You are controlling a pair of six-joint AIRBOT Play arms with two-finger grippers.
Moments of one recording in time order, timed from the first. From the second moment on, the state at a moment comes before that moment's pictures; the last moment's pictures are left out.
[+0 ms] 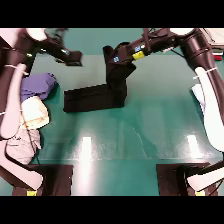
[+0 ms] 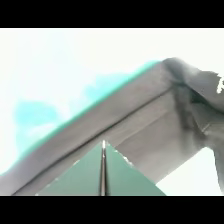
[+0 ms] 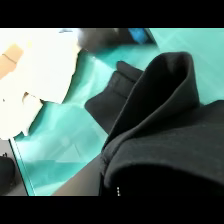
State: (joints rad) left arm -0.12 -1.75 2.02 1.16 -1.35 -1.46; right arm 0.38 -1.70 2.01 -0.75 1.30 1.29
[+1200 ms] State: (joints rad) left arm 0.04 -1.58 2.01 1.20 -1.50 -1.46; right arm 0.34 -1.81 1.74 -0.76 1.14 1.20
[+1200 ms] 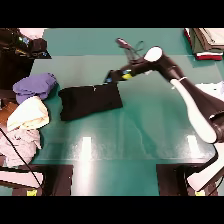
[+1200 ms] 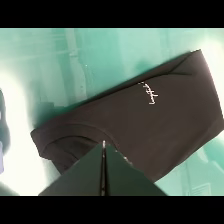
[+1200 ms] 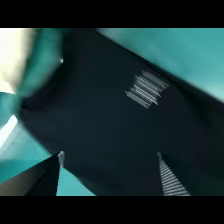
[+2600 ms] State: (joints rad) left arm 0.03 -1.58 2.01 1.19 -1.54 -1.46; right arm 0.22 -2.02 1.85 -0.55 1.28 1.24
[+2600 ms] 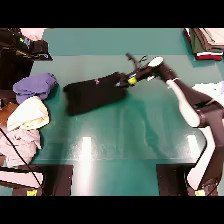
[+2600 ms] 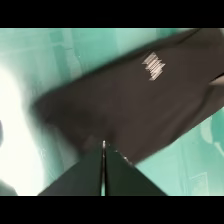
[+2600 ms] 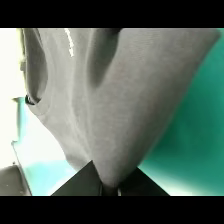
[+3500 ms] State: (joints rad) left arm 0.03 -1.58 2.01 1.05 -1.56 -1.46; right arm -0.75 -1.60 1.85 -0.94 1.39 1.33
